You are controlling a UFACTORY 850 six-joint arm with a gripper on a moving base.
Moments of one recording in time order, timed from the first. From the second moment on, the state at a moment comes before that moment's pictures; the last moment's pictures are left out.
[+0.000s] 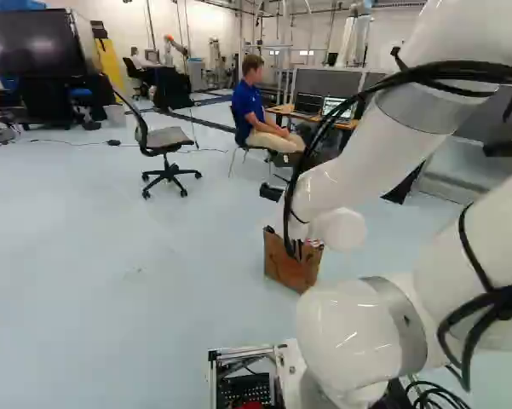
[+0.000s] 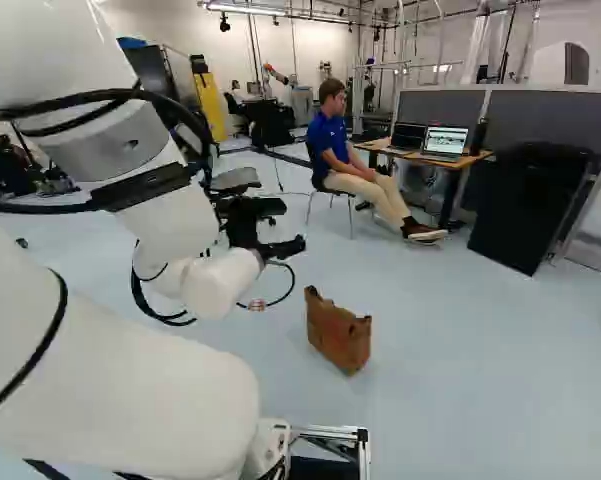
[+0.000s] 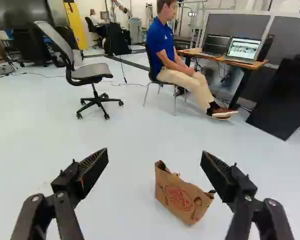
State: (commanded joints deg) arm 0.0 16.0 -5.0 0.0 50.0 0.0
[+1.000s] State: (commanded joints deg) arm -4.9 -8.9 -29.3 0.0 50.0 0.0
